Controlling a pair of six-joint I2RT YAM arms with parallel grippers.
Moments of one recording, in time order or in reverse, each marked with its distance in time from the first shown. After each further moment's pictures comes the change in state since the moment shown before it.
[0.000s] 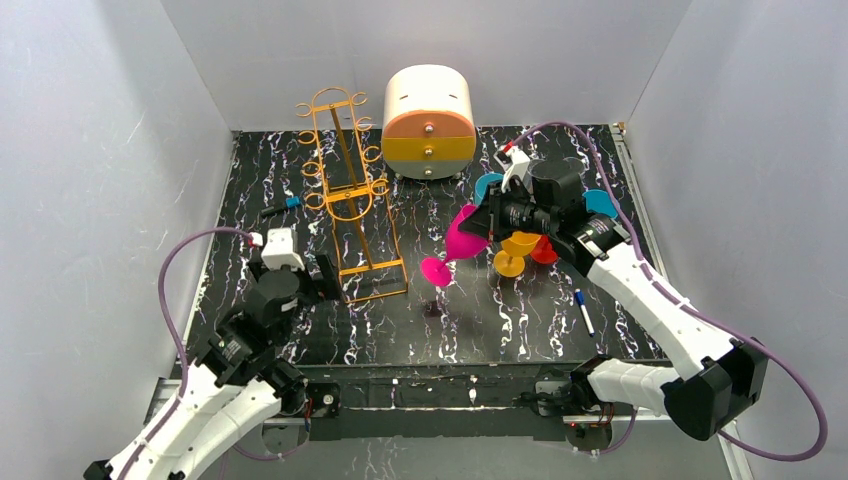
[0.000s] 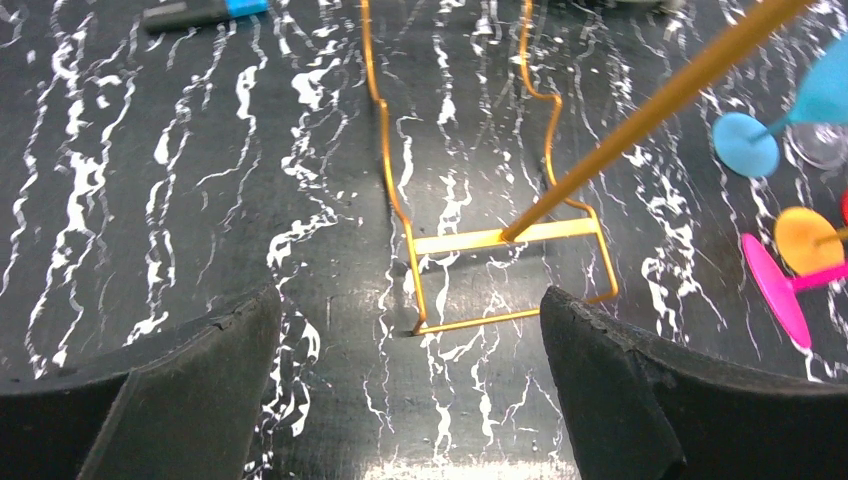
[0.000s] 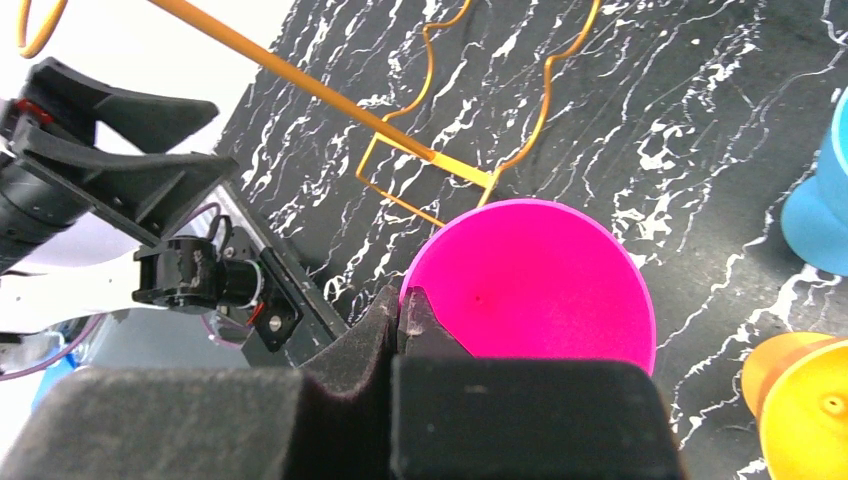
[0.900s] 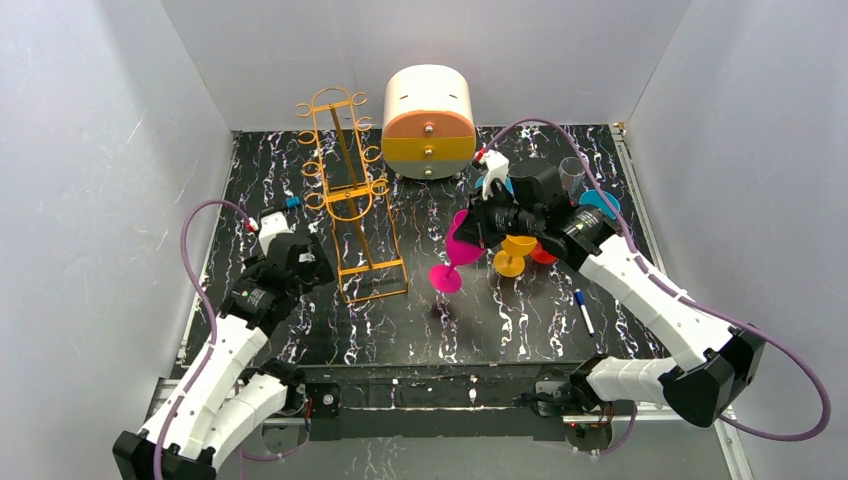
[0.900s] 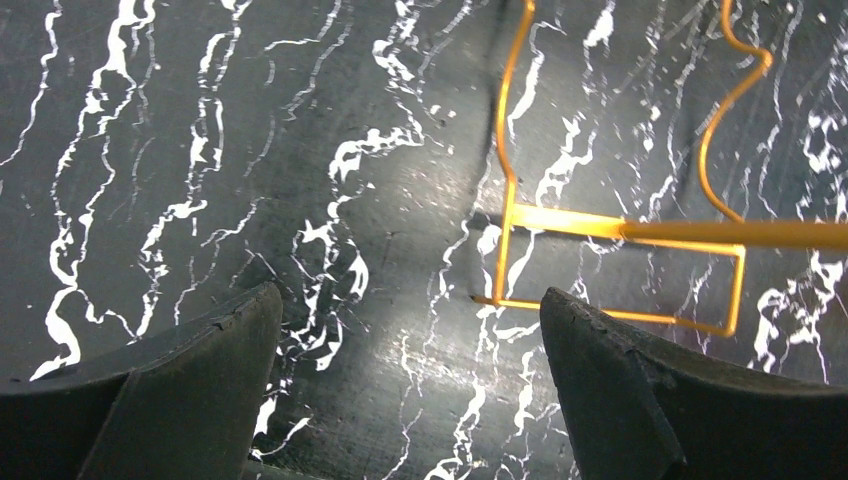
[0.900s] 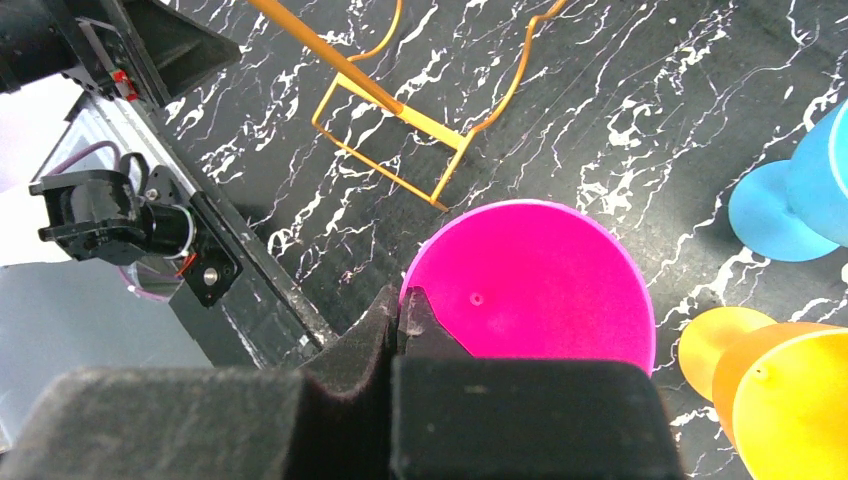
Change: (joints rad) left arm 0.249 0.318 0.085 -0.145 0.075 -0.182; right arm 0.104 0.061 0.132 -0.189 0.096 -0.158
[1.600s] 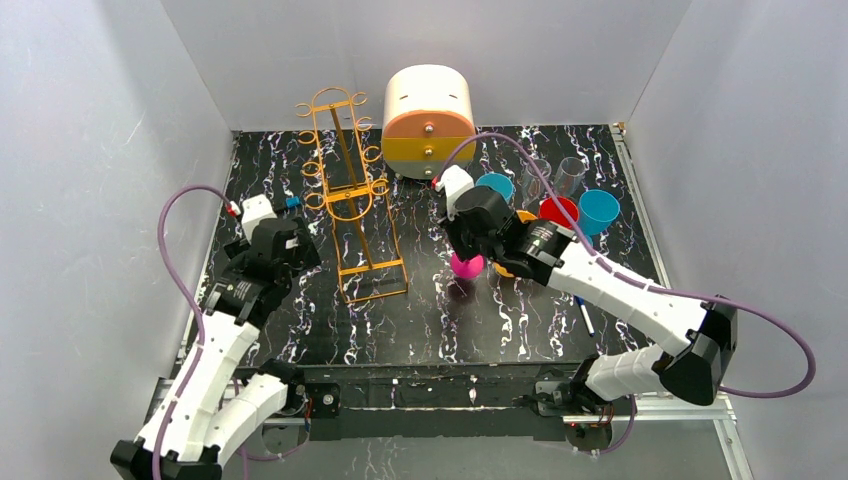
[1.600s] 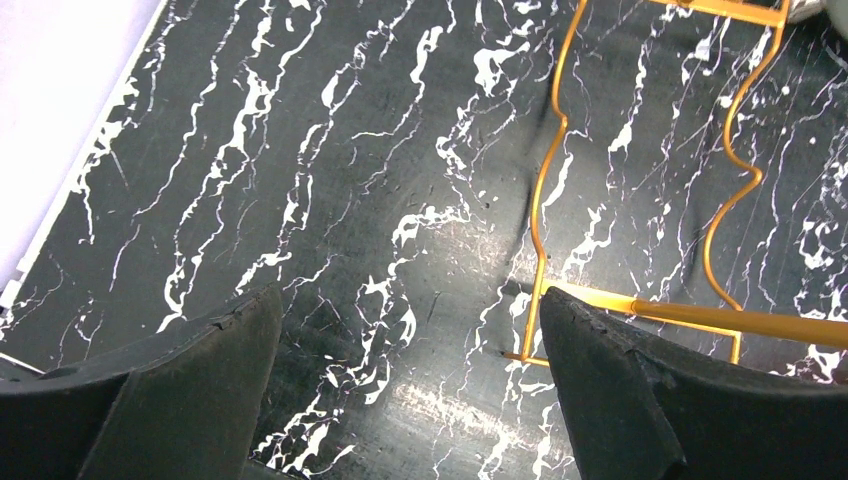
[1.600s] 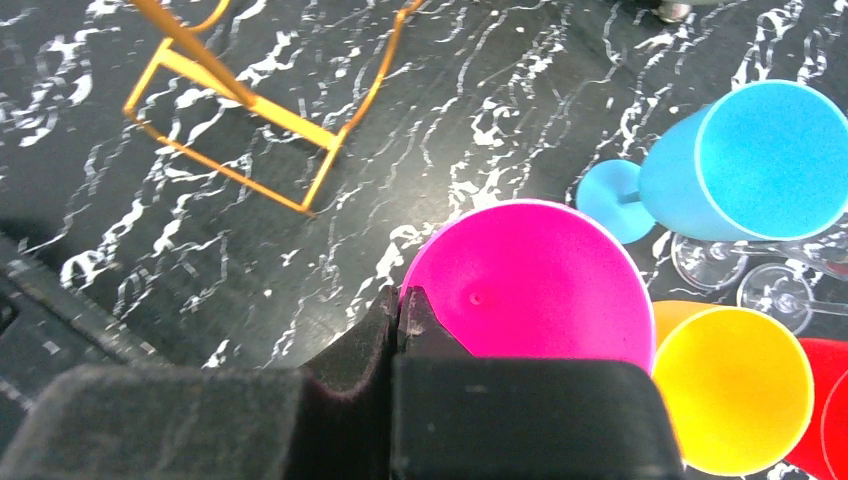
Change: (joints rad) left arm 0.095 0.015 0.151 -0.043 -0.080 0.090; right arm 0.283 0.094 -0.001 0.006 0.603 -0.129
